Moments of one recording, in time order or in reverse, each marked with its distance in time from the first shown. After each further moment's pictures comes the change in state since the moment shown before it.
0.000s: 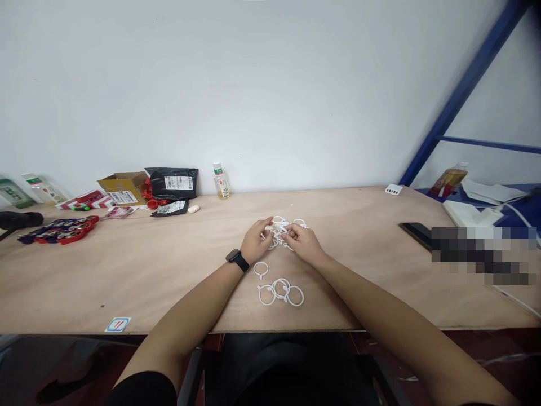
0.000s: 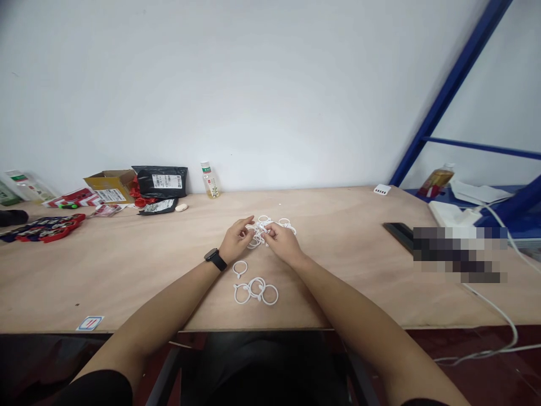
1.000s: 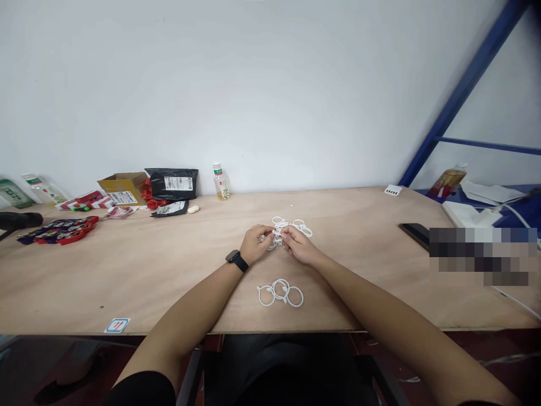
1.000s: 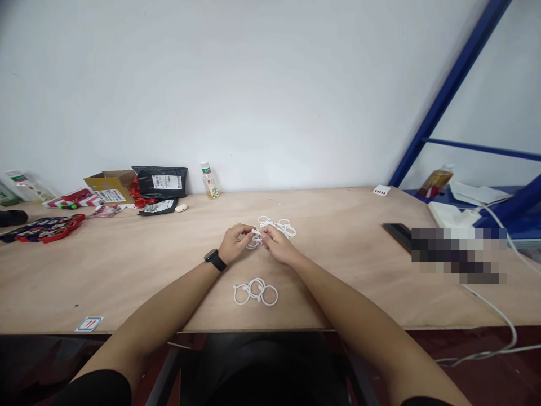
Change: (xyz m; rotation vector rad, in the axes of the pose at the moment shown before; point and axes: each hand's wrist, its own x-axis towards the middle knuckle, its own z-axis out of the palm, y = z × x) left_hand 0.000 0.010 -0.005 0.006 0.014 0.029; right_hand -0.001 0.009 0.015 0.500 -0.254 0.086
